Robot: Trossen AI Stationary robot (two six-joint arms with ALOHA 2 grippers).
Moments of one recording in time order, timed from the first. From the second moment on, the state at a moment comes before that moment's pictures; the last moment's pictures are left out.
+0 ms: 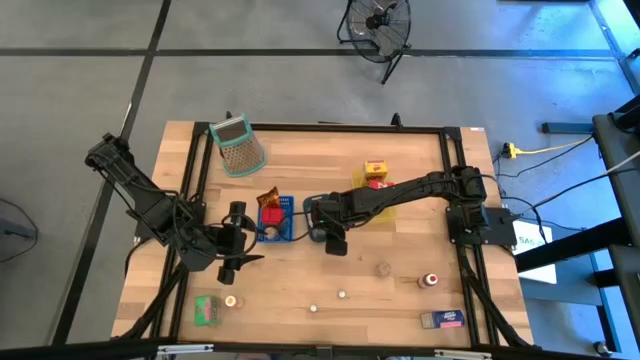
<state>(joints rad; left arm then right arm) -0.70 1.14 1.13 -0.73 -0.63 -0.25 0.10 2.02 1.45 -0.67 -0.01 0.15</state>
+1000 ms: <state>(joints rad) -0.70 1.14 1.13 -0.75 -0.51 -0.25 0.25 2.02 1.79 -1.02 -0.28 0.28</state>
